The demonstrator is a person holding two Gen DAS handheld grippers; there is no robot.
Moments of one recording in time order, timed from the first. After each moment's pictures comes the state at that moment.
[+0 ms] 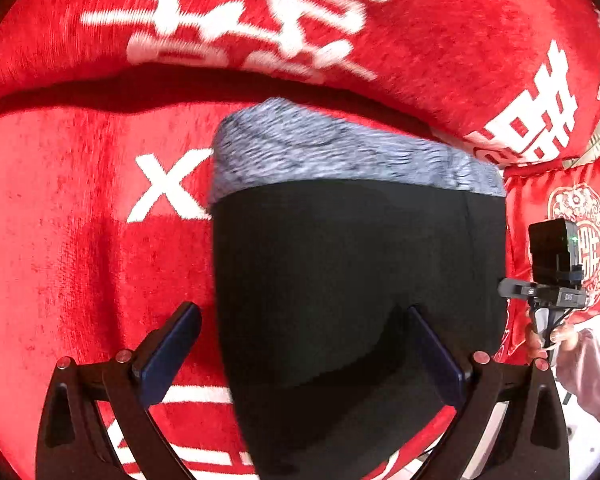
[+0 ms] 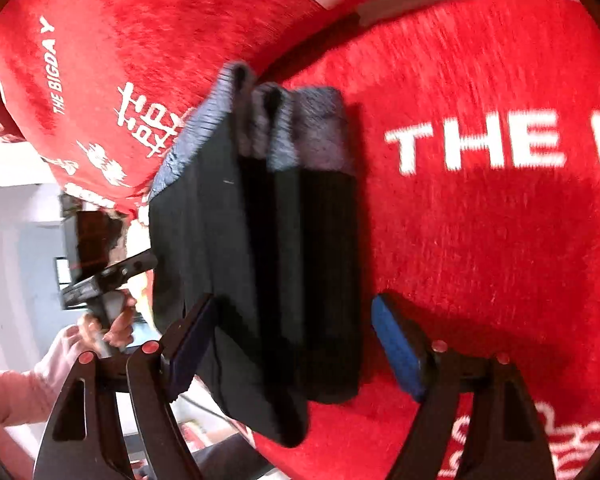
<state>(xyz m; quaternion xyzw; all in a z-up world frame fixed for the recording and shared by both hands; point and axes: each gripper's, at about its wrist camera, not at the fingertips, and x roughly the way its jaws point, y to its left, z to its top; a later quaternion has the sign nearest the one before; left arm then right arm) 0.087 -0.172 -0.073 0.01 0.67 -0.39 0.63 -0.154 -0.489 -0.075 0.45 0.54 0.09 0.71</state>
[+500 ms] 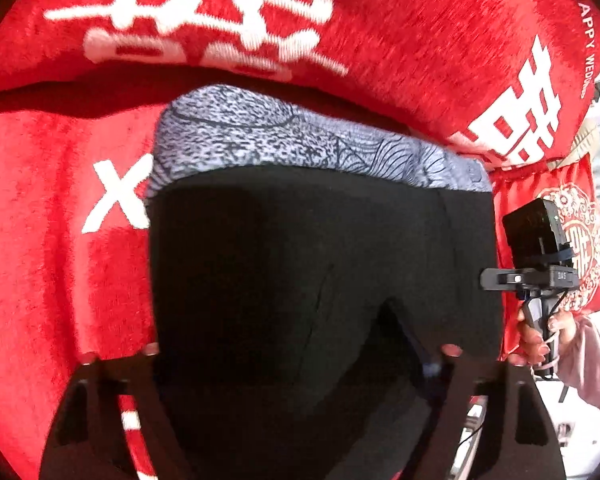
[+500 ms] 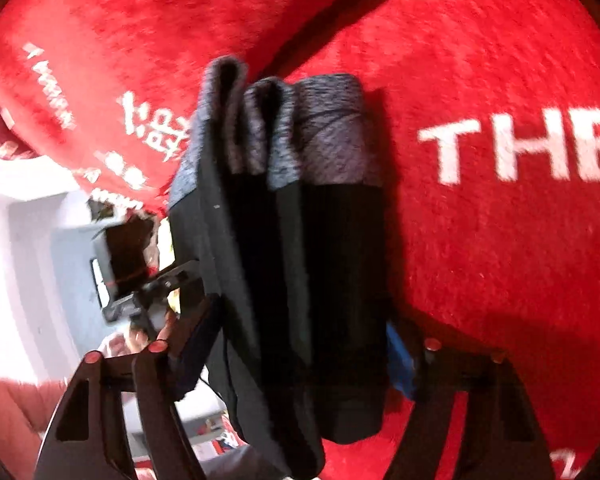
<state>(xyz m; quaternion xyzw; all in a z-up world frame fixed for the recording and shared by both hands) 0.065 -0.185 -0.071 -0.02 0.64 -0.41 0.65 -0.130 -0.482 -0.088 0.49 0.55 0.11 0.67</state>
